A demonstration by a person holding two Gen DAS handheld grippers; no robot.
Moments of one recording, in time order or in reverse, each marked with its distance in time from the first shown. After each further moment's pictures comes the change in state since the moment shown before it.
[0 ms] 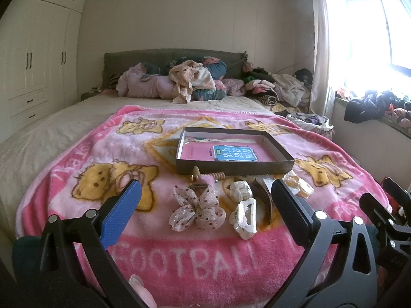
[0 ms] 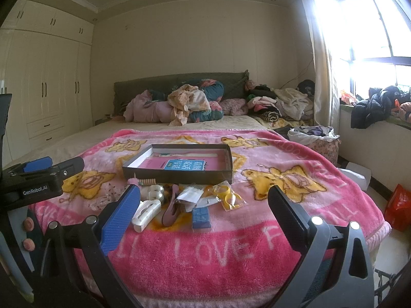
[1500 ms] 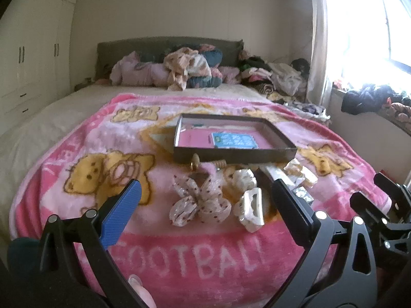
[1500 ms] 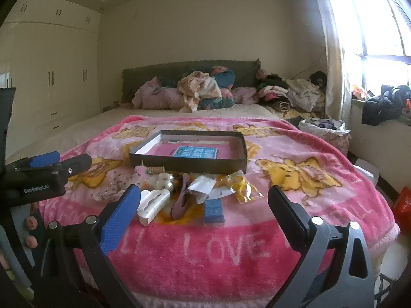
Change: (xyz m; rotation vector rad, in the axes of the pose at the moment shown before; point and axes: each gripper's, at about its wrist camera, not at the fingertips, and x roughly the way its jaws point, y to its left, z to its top) left arm 0.022 0.011 -0.005 0.005 0.073 -0.032; right arm 0.036 0.016 -0.008 -0.025 0.082 0.056
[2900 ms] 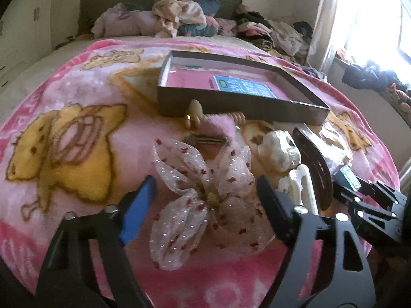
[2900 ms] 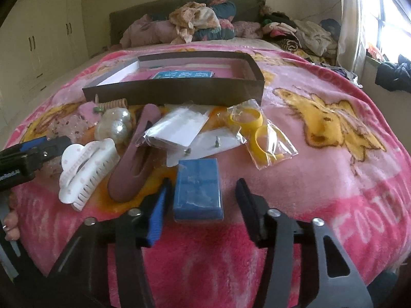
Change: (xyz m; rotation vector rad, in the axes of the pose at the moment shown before) left arm 0.130 0.021 -0.025 -0.017 0.280 -0.086; right arm 0.147 -0.023 -0.041 0.011 0.377 -0.002
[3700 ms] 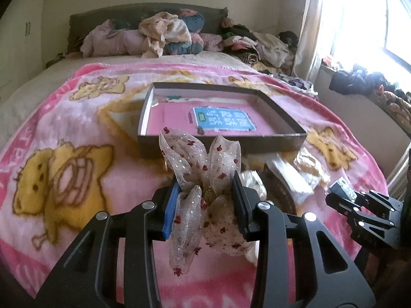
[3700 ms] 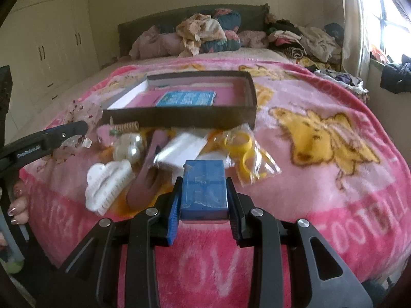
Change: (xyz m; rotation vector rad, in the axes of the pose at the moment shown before) left arm -0.025 -0.021 0.039 0.037 -0.092 -0.046; right arm -0.038 -0.017 0.025 0.012 -0.065 0.064
